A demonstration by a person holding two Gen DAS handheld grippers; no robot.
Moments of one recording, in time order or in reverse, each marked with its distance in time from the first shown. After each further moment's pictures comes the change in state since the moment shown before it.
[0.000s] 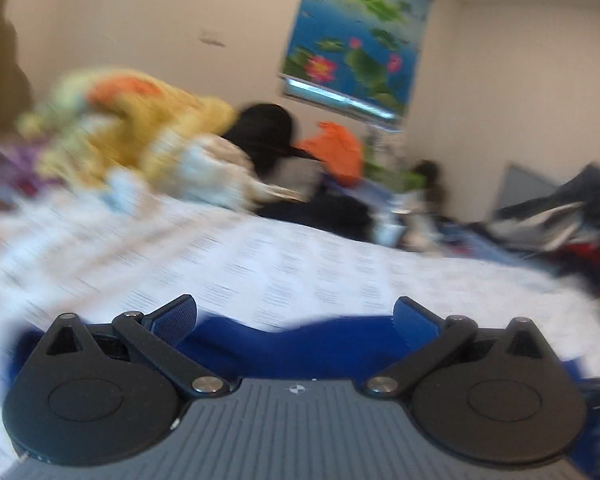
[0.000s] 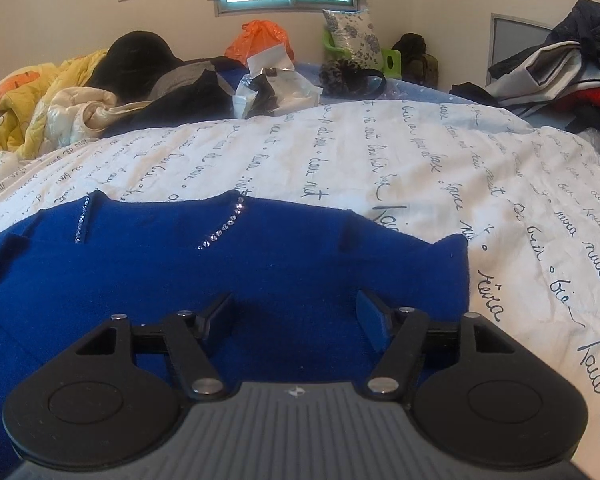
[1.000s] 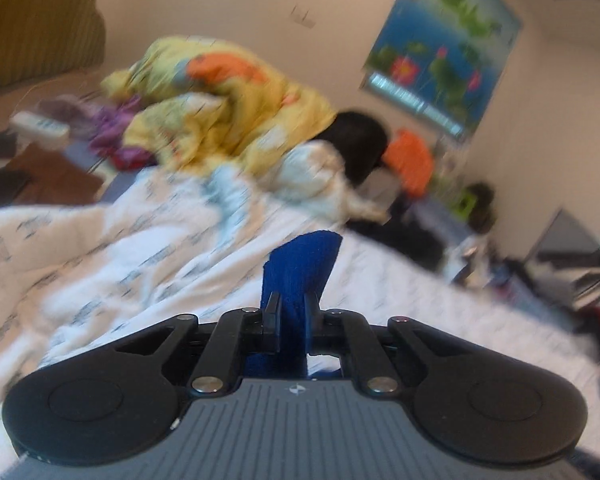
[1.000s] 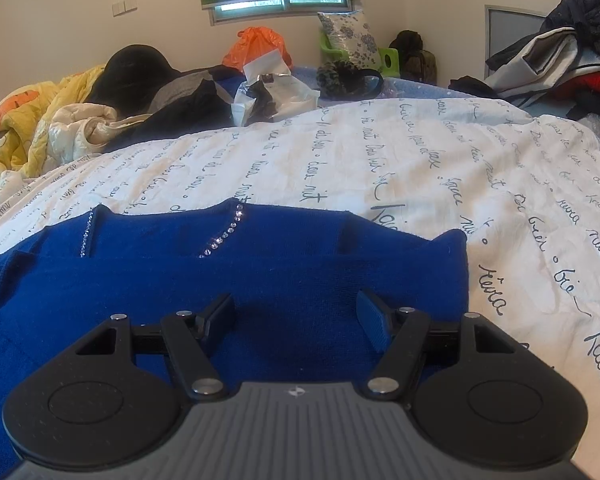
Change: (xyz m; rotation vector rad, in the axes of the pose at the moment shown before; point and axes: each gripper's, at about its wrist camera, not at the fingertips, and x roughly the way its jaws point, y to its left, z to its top) left arm -0.028 0.097 0.074 -0.265 0.072 0.022; right arm -0.004 -0.008 0.000 0.043 -0.010 0.027
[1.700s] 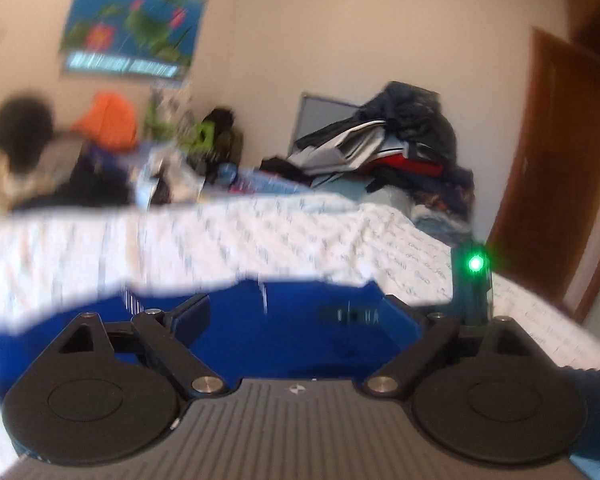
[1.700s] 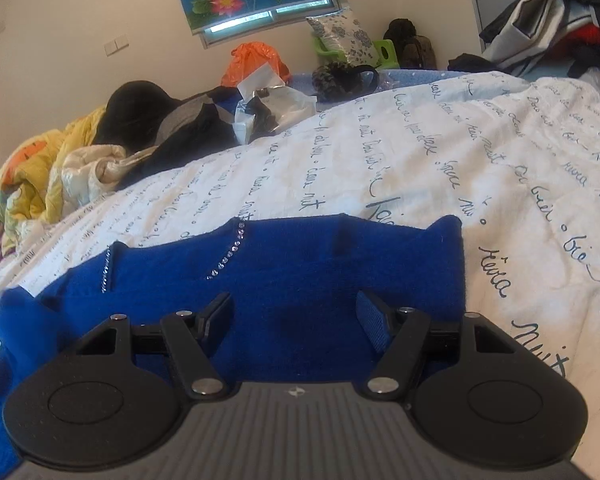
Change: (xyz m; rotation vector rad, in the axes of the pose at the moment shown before) left arm 0.026 -0.242 -0.178 0.449 0.189 -0.640; right arm -0.006 -0.027 0.001 0.168 -0.026 0.112
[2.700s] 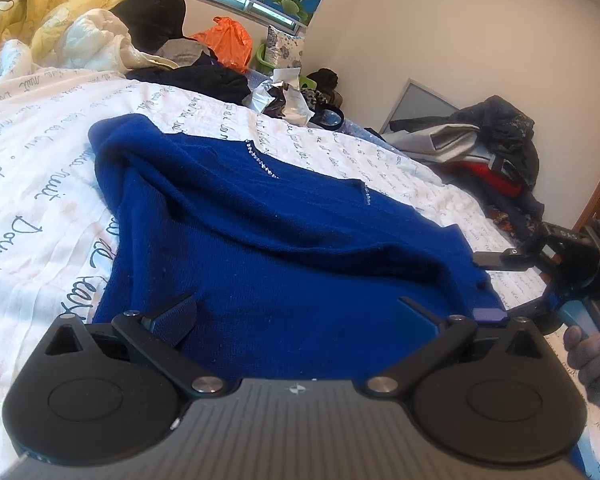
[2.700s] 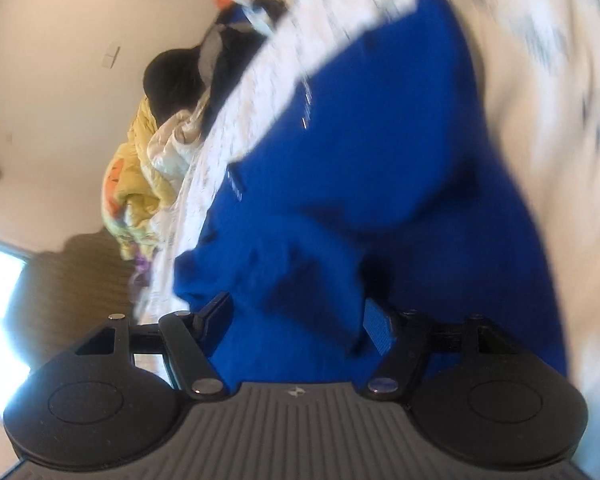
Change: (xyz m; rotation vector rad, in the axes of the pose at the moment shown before) left arm -0.053 0.063 -0.092 -0.258 0.048 0.179; right arm -0.046 -0.023 -0.043 0.575 0.437 0.428
